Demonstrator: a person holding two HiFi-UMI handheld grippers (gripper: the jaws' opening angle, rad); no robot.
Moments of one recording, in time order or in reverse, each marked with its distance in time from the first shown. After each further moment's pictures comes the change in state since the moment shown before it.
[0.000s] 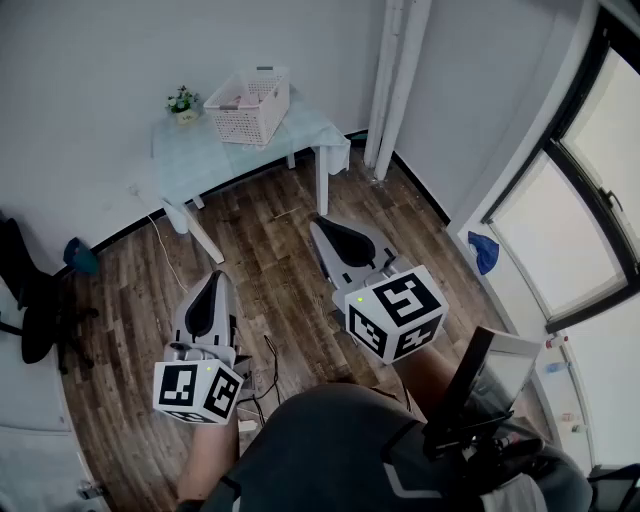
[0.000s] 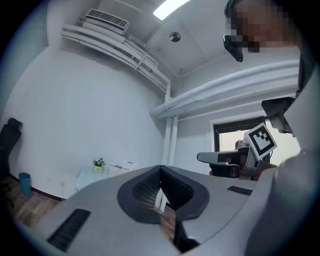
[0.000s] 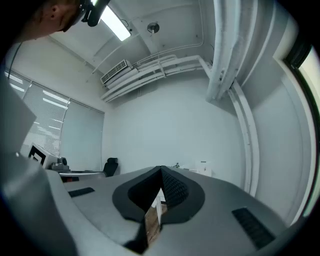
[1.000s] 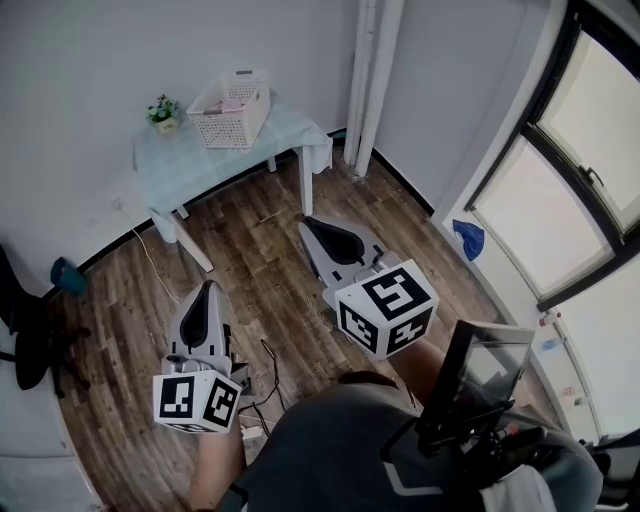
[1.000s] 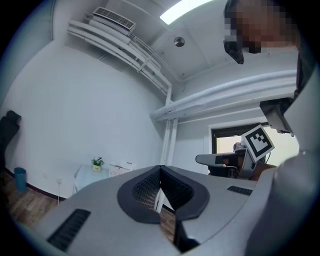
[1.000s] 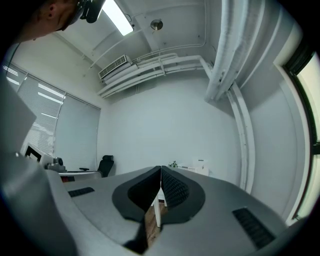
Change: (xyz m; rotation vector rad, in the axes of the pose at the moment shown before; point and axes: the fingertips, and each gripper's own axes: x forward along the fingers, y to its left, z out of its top) left arm -0.030 0.026 -0.005 -0.036 -0.028 -0.034; right arm 0.007 0.033 -0.011 -0.015 0.019 -0.053
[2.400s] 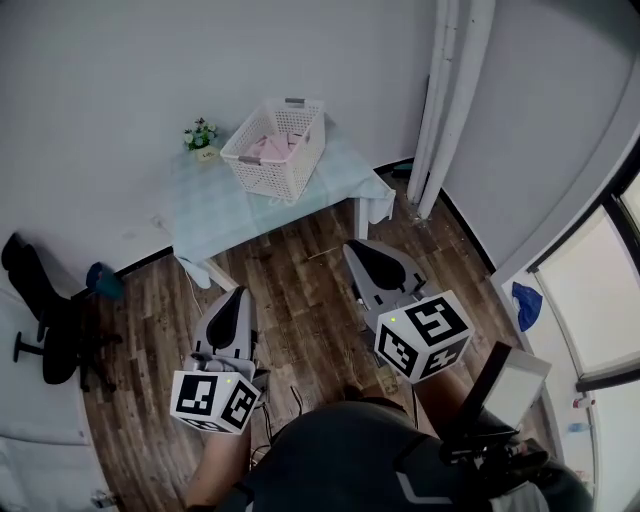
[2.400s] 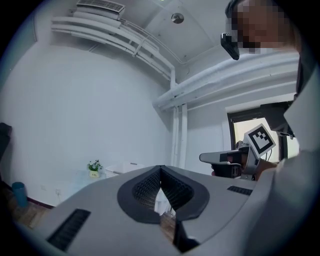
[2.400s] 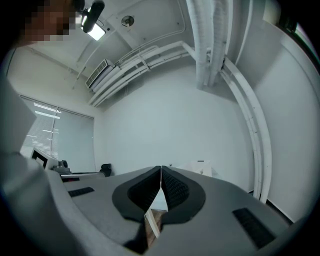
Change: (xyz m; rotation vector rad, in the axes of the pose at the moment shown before) left arm 0.265 0.082 -0.002 0.080 0.087 0.077; right arm 0.205 -0.197 0.002 0.130 -0.004 0.087
